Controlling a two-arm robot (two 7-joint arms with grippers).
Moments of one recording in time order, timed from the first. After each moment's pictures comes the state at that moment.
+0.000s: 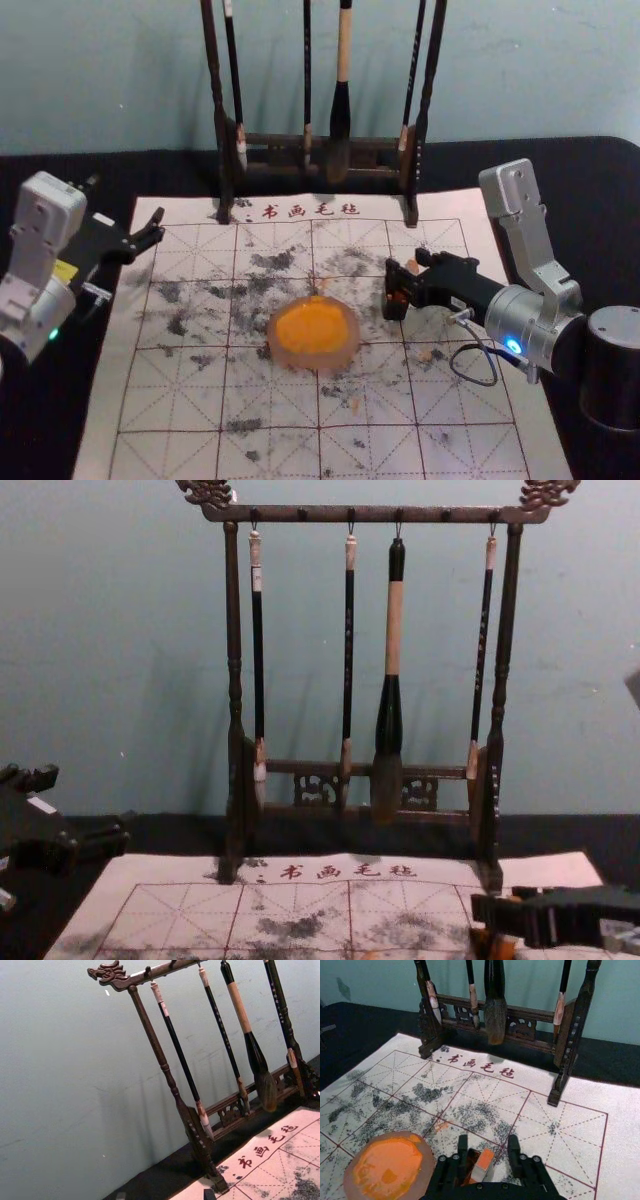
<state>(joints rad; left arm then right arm) -0.20 0.60 0.45 -1.41 -0.25 -0.12 0.03 0.14 0.38 -0.37 -1.59 0.43 0.42 0.17</state>
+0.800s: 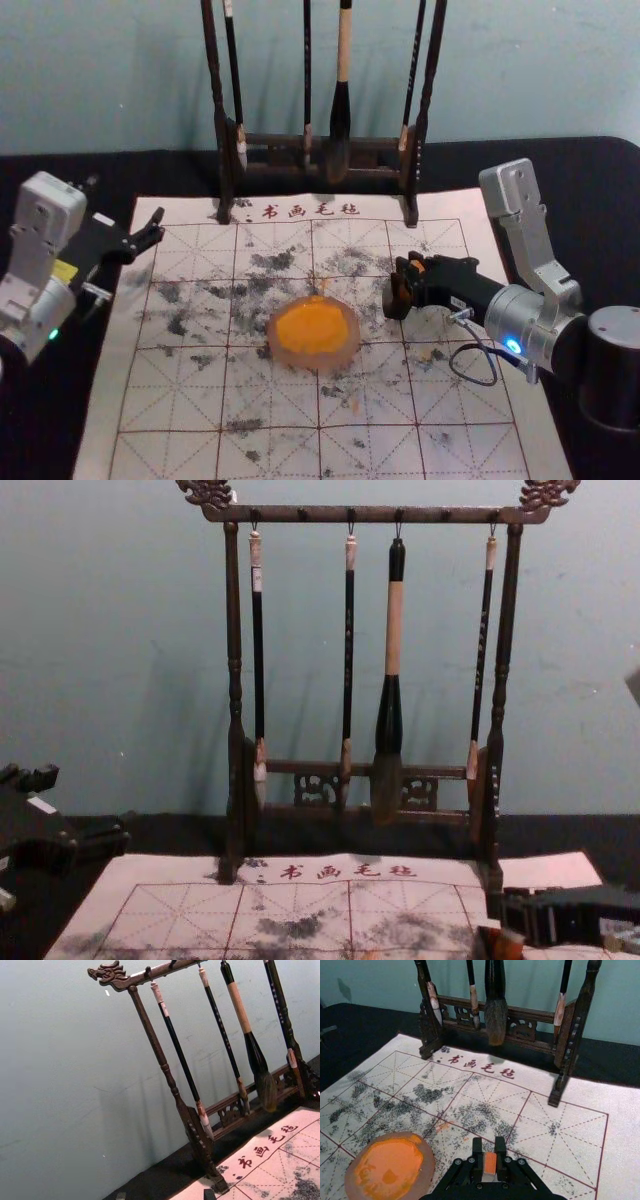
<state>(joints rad) -0.20 0.60 0.45 -1.41 -0.25 -0.12 0.03 0.14 0.38 -0.37 -1.59 0.44 0.42 0.17</state>
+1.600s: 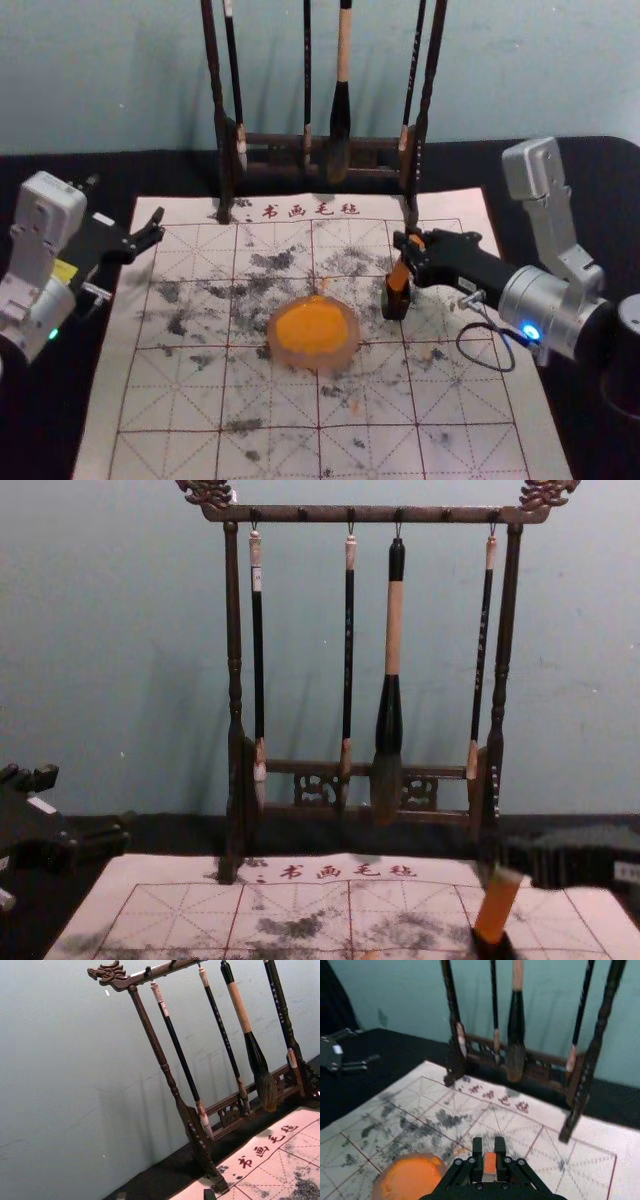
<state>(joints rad) -0.20 0.60 0.45 -1.41 -0.25 -0.12 0.03 0.14 0.41 -0.34 -1.63 0.44 0.32 0.30</state>
